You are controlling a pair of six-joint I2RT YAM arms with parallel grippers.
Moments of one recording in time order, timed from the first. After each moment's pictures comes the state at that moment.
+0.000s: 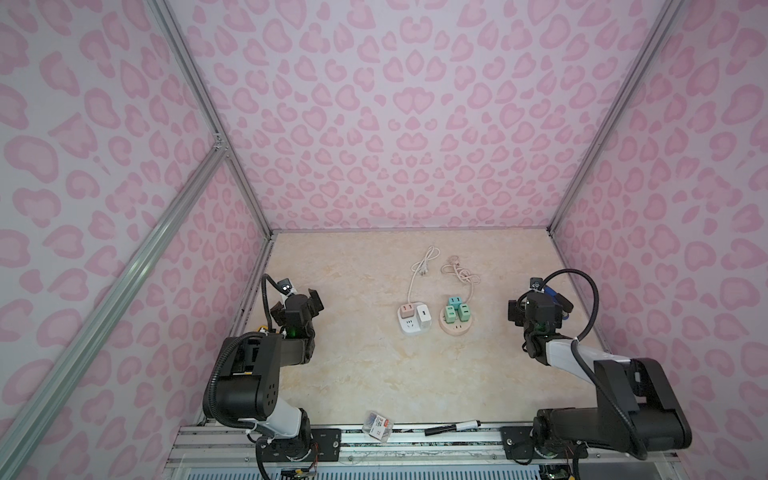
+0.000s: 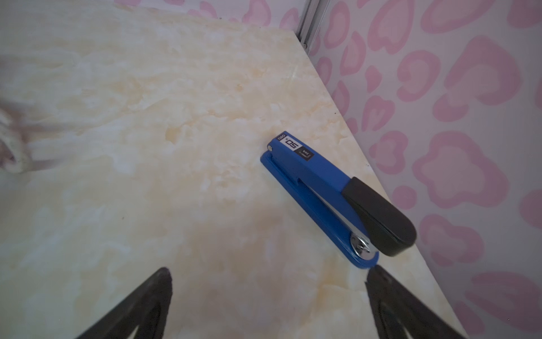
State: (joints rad) left arm -0.02 1.55 0.41 0.75 -0.37 -0.21; right arm 0.10 1.47 0.38 0.56 0.38 -0.03
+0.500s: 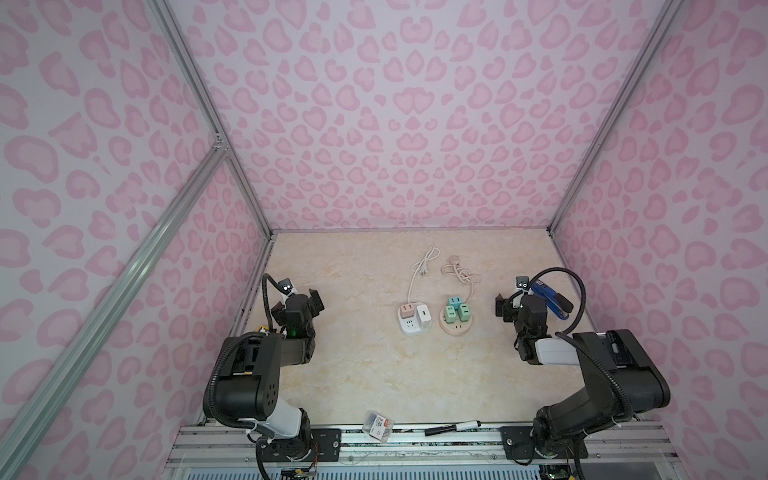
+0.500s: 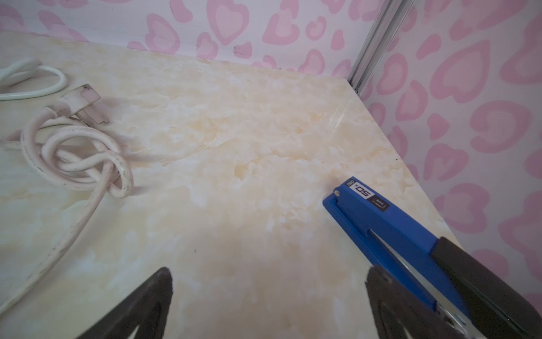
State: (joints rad) left arm -0.03 1.55 0.41 0.74 -0.37 -0.21; right arm 0.15 1.56 0.38 0.81 0.27 -0.09
